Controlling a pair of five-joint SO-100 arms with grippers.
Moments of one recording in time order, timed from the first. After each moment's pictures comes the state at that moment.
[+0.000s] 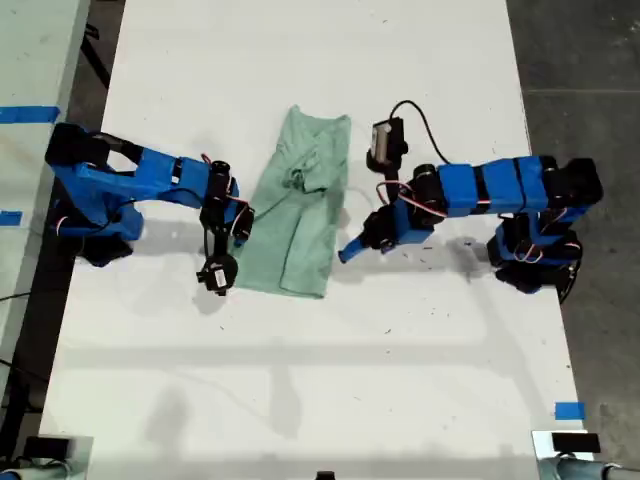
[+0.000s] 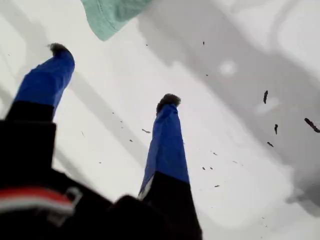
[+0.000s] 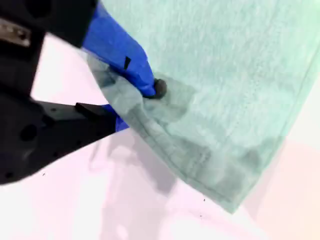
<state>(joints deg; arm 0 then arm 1) 6.5 83.6 102.7 67.1 3.3 -0.4 94.5 87.8 85.6 -17.5</state>
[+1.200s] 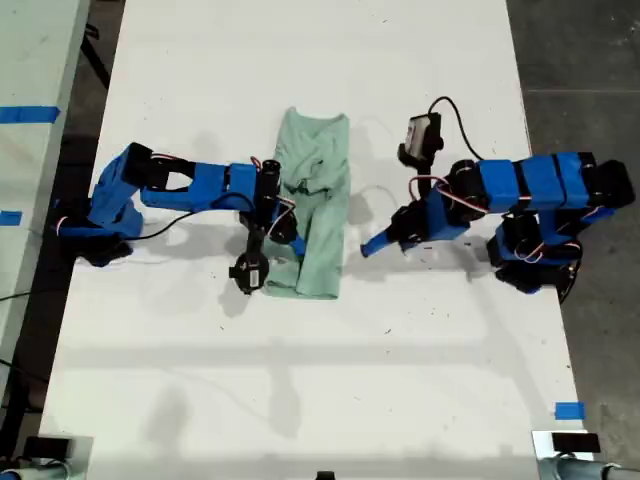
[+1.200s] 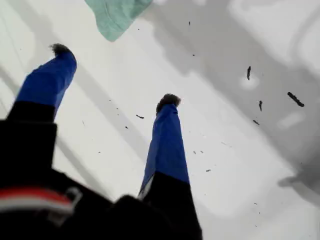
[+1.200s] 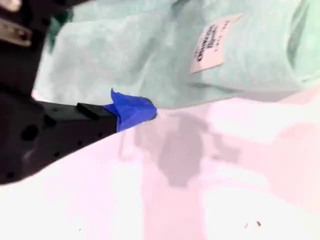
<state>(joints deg) 6.2 50.5 45.6 97.3 13.4 -0.4 115.5 107.8 82.3 -14.2</state>
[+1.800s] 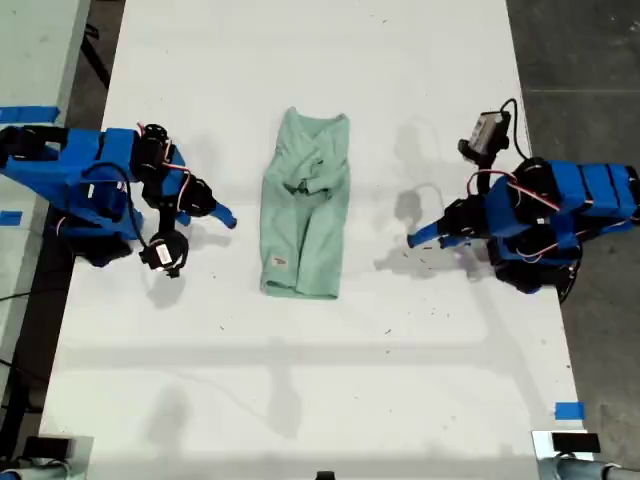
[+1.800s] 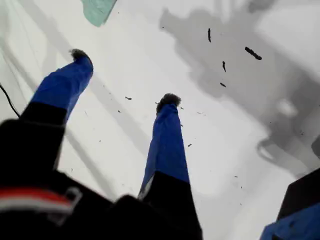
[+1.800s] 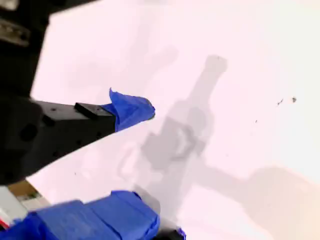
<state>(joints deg) 5.6 121.9 119.7 86.9 -3.3 0.2 155.5 135.4 87.3 -7.2</state>
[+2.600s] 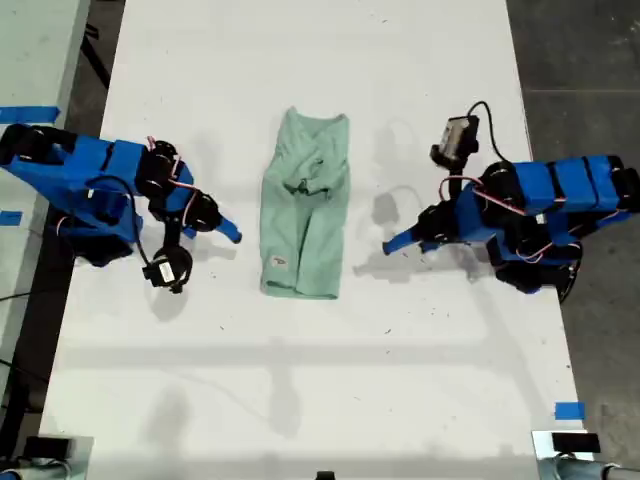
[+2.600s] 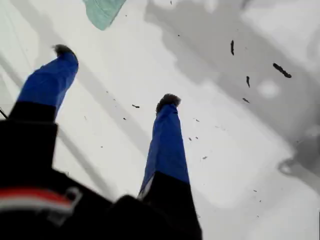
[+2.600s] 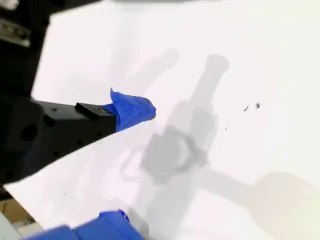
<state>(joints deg) 12.8 108.1 107.8 84.5 -4.0 -1.7 128.8 120.0 81.6 -8.7</state>
